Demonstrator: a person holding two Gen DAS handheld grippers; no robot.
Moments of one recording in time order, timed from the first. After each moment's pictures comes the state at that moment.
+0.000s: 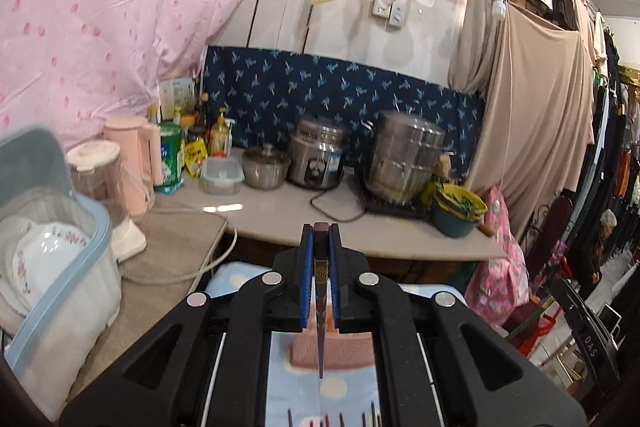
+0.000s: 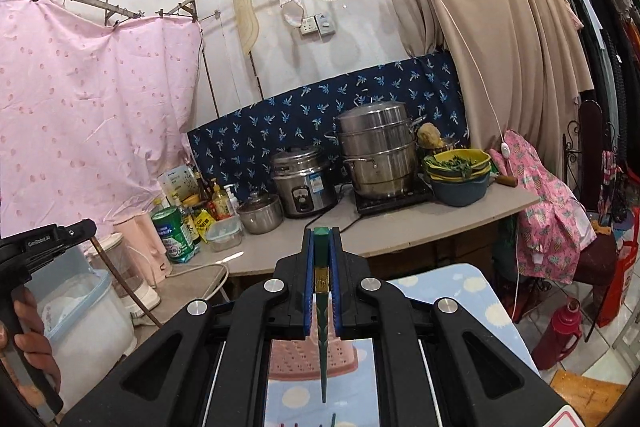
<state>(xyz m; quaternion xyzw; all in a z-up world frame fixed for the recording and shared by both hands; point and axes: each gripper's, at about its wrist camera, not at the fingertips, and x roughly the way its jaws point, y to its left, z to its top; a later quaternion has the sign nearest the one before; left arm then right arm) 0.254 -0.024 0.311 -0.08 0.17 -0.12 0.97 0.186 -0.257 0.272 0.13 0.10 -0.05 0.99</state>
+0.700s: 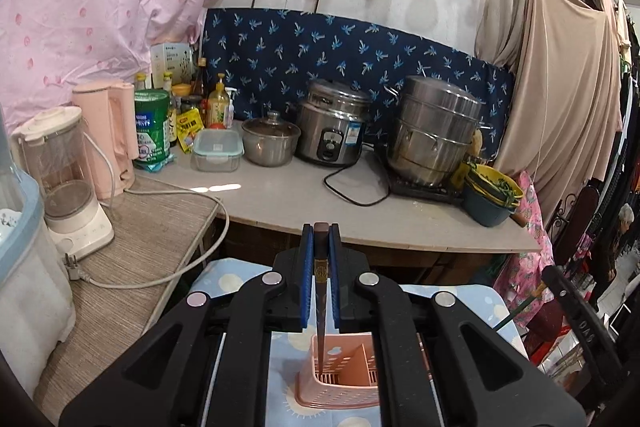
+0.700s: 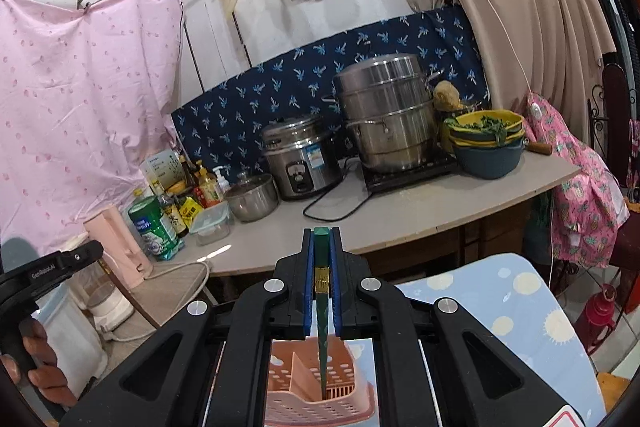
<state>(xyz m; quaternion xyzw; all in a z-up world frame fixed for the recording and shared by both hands) 0.374 -0.045 0.222 -0.08 0.22 -0.10 0.97 0.332 -0.277 0.191 0.16 0.16 -0.04 0.97</state>
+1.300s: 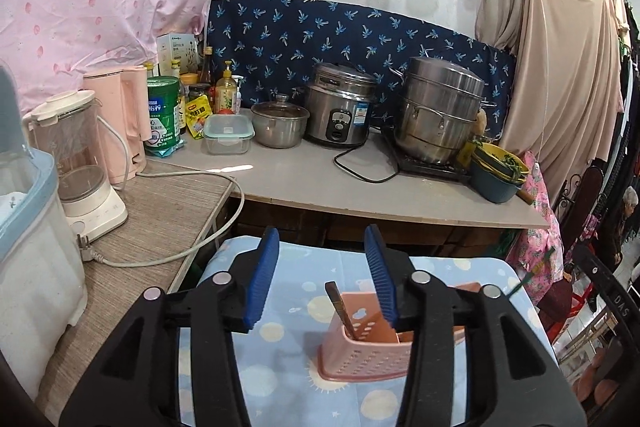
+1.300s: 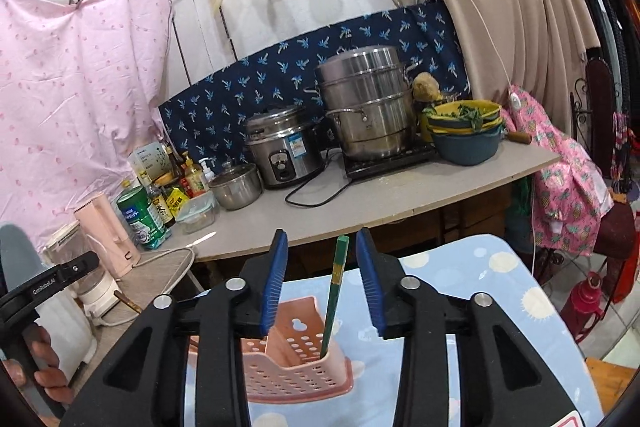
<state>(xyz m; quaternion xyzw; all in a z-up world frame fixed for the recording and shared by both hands) 0.347 -0.027 0.198 -0.06 0.24 -0.10 0.96 0.280 -0.281 0.184 0.15 0.15 -0.07 0.98</state>
